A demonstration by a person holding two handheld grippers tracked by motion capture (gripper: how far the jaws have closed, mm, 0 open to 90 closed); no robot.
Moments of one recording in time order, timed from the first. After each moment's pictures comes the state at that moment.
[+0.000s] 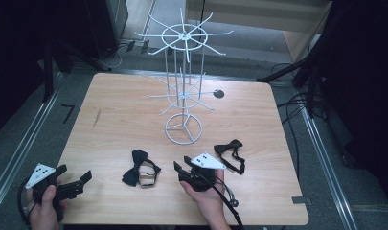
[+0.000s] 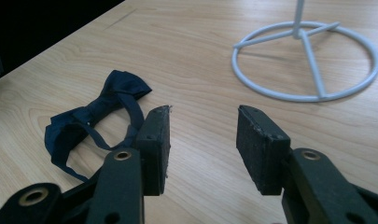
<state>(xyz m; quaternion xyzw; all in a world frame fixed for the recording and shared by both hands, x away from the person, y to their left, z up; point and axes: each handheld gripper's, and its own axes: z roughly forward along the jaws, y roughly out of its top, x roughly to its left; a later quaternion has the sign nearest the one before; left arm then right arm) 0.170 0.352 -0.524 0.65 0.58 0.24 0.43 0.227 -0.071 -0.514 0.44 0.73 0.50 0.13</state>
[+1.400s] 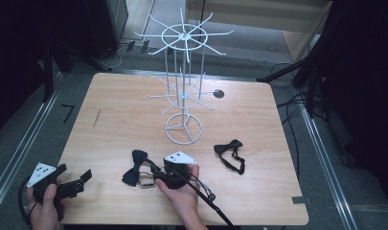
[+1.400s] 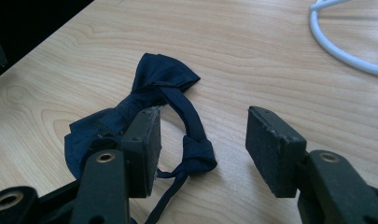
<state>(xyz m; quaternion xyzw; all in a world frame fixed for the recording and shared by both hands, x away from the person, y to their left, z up) 0.173 0.351 -0.524 0.64 0.59 0.24 0.43 0.238 -0.002 -0.532 0.46 0.75 0.47 0.08</state>
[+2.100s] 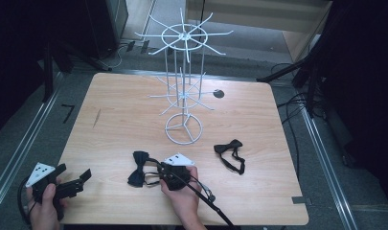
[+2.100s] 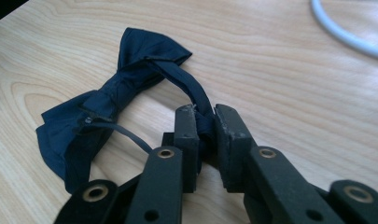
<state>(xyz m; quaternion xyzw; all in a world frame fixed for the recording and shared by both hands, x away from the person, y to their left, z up) 0.173 0.353 -0.524 0.64 0.59 0.24 0.43 0.237 -0.004 -0.541 0.45 0.77 0.45 0.11</state>
